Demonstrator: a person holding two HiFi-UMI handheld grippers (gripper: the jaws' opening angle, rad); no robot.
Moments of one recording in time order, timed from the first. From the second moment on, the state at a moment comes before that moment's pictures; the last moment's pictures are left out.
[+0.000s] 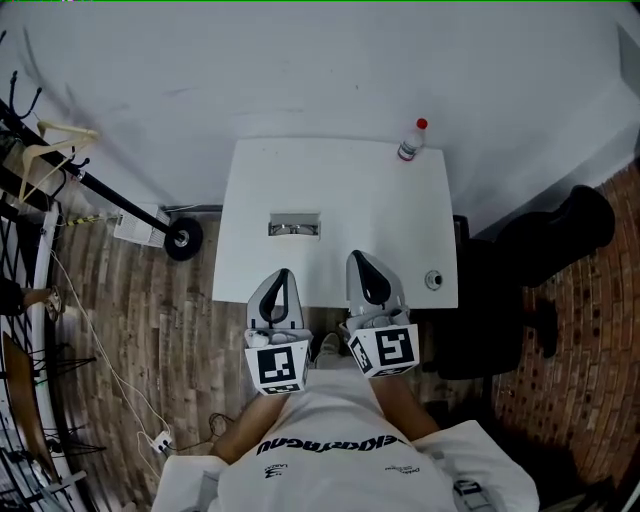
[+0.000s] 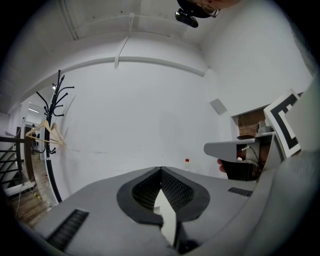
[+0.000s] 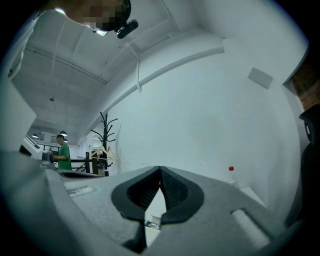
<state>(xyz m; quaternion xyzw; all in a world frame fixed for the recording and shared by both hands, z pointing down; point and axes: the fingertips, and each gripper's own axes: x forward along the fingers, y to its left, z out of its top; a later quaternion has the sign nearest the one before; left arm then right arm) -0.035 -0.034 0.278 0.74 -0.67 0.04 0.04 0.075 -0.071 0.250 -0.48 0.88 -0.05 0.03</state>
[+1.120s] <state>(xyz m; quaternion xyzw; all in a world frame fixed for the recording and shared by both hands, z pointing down) -0.125 -0.165 0.383 0.75 -0.63 0.10 0.15 -0.006 -0.177 0.348 -0.50 0.86 -0.11 -0.06</state>
